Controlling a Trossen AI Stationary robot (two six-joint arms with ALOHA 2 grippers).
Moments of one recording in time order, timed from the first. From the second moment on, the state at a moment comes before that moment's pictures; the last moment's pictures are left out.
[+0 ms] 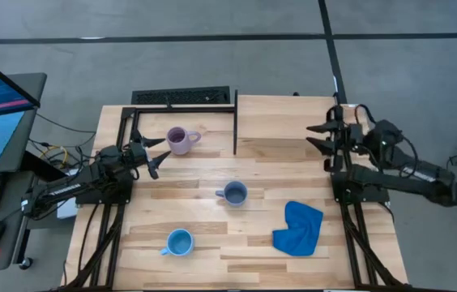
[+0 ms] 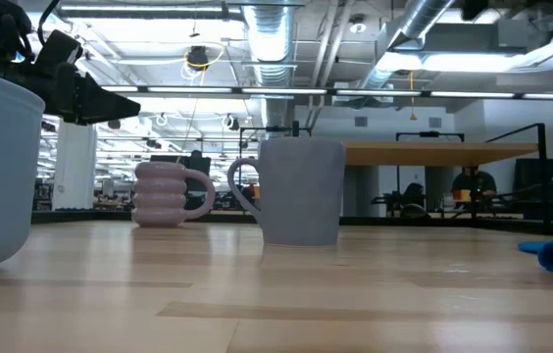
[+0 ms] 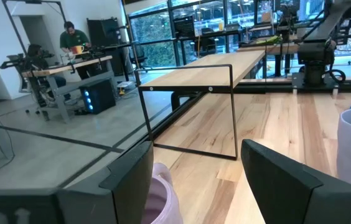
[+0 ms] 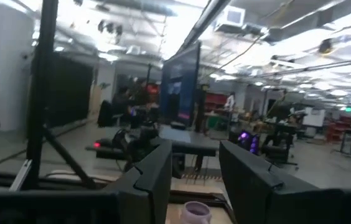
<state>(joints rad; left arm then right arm) 0.39 0.05 0.01 0.04 -0.09 0.13 -0.37 0.45 0.55 0.18 -0.34 -0.14</state>
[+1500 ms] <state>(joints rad) 0.39 0.05 0.01 0.04 -0.09 0.13 0.18 1.25 1.00 -0.01 -0.23 -0.14</state>
